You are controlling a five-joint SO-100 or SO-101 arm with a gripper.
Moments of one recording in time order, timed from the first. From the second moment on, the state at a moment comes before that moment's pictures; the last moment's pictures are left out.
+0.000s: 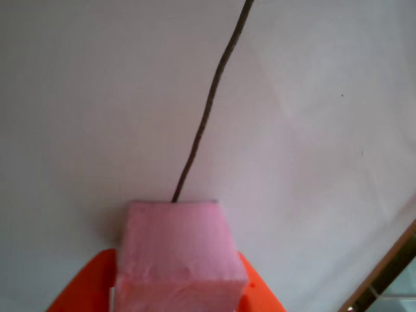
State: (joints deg) arm -25.4 90.6 115.2 71.4 13.4
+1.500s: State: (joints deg) arm -4.8 59.6 59.6 86.2 37.4
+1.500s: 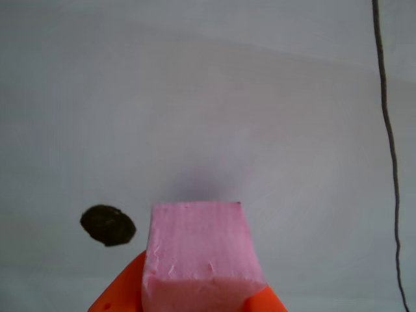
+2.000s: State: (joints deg) arm -3.0 44.8 30.1 104.7 36.0
